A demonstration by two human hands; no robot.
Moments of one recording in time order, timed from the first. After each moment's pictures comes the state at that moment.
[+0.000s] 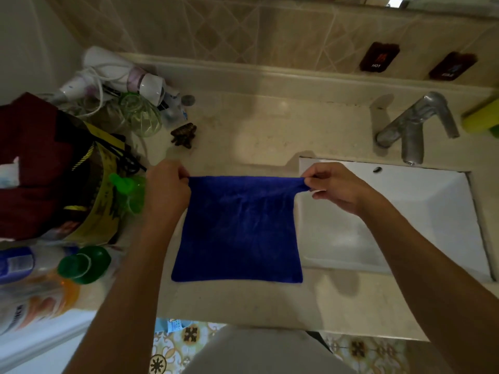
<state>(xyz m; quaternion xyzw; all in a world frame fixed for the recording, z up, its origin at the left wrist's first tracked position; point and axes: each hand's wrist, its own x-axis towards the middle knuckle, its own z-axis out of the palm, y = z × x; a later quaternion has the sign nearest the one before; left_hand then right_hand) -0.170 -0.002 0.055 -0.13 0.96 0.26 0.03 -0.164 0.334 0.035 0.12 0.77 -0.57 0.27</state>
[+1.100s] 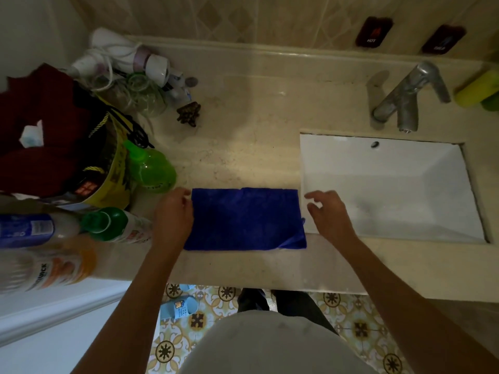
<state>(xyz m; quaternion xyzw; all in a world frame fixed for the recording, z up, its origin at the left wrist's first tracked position) -0.060 -0.036 -0.008 -0.09 0.95 0.29 0.05 -0.029 0.293 -0.023 0.14 0.93 -0.32 0.09</state>
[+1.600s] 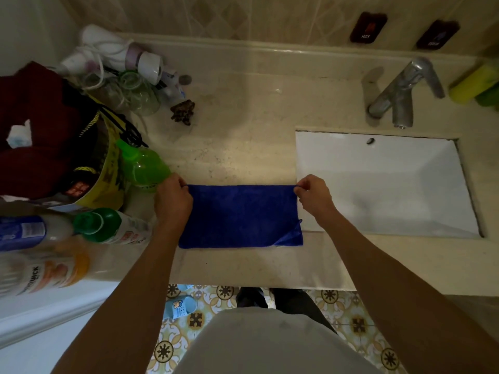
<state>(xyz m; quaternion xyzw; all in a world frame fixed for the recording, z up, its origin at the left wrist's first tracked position) -0.103 -0.026 -0.037 -0.19 0.94 0.28 0.05 -0.077 0.279 -0.038 0.26 0.86 -0.42 0.14</state>
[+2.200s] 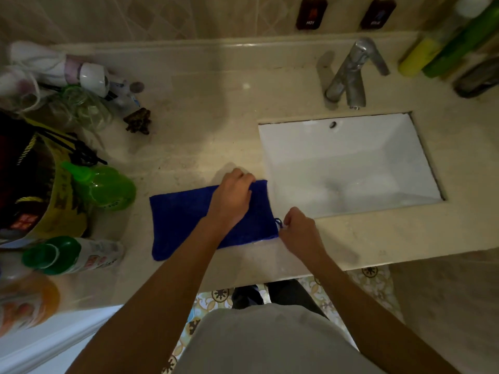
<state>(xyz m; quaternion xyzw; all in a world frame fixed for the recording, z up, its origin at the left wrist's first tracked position) -0.092 0.120 -0.032 0.24 0.93 0.26 0.11 0.024 0.273 -0.028 0.28 0.89 -0.30 0.19</state>
